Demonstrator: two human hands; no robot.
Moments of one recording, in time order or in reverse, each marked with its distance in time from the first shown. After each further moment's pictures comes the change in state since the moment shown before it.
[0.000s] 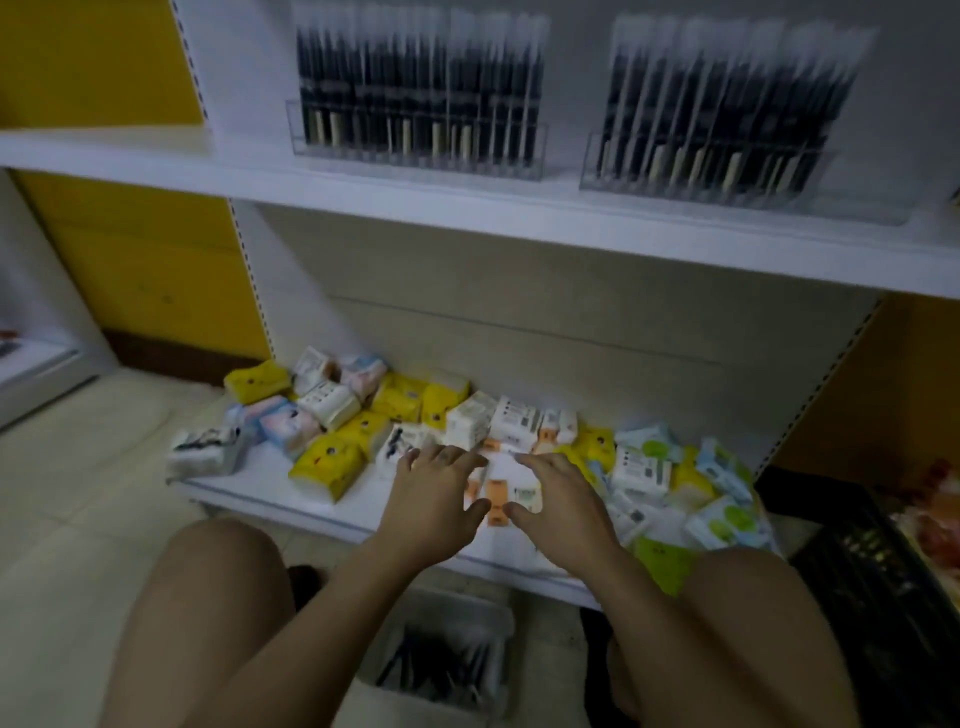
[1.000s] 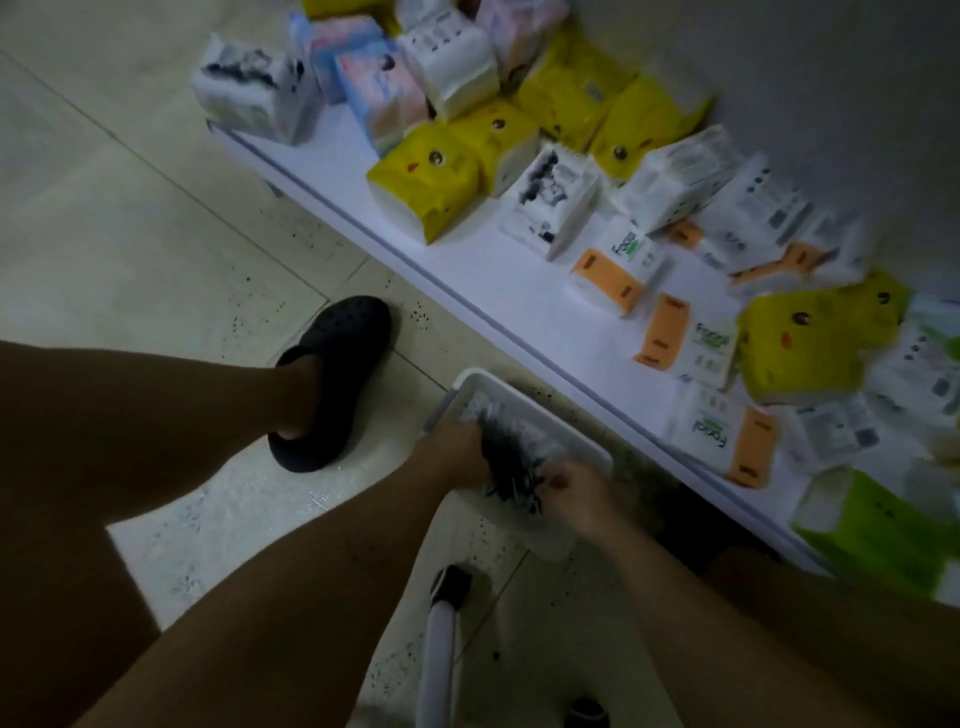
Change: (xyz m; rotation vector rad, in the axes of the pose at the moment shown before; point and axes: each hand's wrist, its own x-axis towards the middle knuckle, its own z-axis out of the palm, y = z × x) left_hand -0.048 -0.152 0.278 -0.428 -0.847 -0.648; right_hand 0.031 0.083 0.273 0.099 -0.853 0.395
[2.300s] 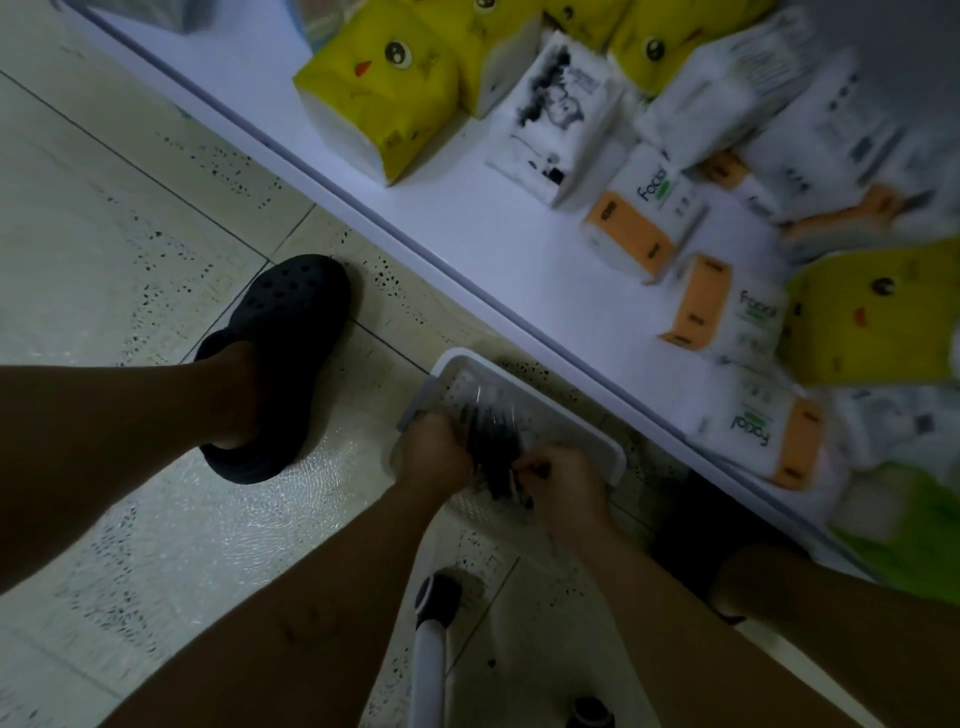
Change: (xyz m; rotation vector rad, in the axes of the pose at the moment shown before) left_hand 0.049 -0.024 0.038 -0.341 0.271 -0.129; right_hand 0.057 0.018 0.041 0.121 0.168 -0.009
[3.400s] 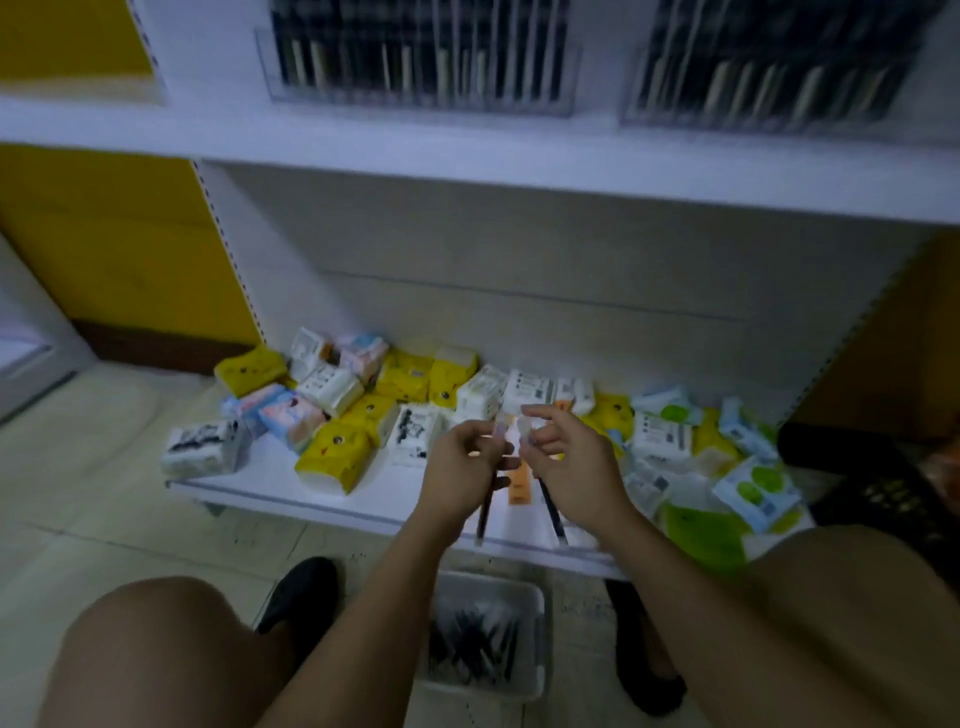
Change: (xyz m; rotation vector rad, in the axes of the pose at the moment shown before) left_hand -0.242 0.221 -0.153 -0.678 -0.077 0.666; right_hand -0.241 -0.127 -0.212 0.445 0.703 -0.577
